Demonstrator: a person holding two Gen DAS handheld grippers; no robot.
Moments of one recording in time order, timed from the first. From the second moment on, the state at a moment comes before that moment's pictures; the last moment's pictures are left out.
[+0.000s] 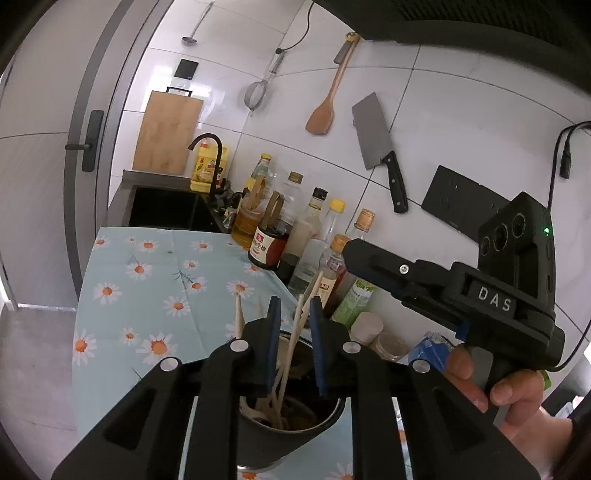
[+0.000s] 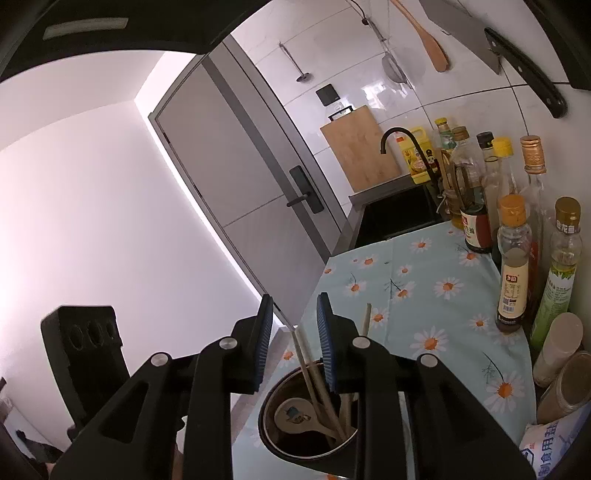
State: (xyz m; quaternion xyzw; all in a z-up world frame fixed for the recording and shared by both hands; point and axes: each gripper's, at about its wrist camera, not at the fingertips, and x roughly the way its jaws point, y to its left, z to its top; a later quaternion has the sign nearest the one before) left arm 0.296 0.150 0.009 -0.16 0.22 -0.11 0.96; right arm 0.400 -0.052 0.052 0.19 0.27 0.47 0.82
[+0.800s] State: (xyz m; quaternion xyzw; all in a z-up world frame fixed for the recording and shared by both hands) left arm 0.237 0.138 0.037 -0.17 0.24 -0.07 0.95; right arm 0.361 -0.087 0.074 0.08 0.33 0.43 0.83
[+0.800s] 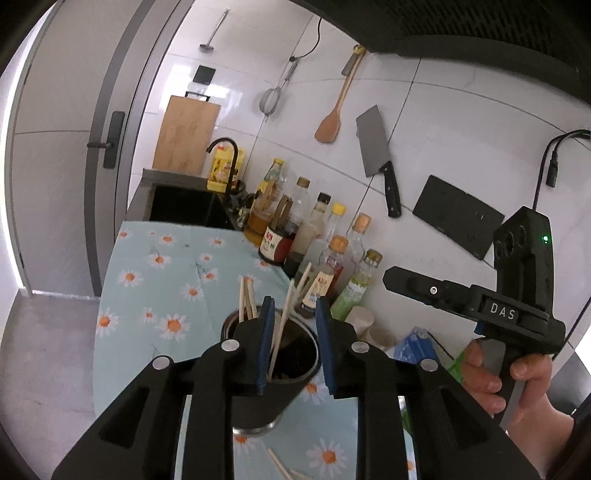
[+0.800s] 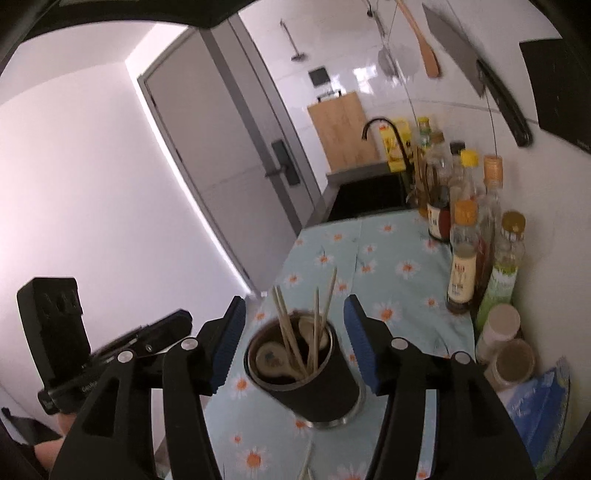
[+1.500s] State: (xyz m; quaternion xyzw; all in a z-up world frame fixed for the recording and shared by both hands) left arm 0.184 0.115 -0.020 -0.18 0.34 -0.06 0.92; right arm 0.329 -0.082 -0.001 -0.02 0.47 0.44 0.76
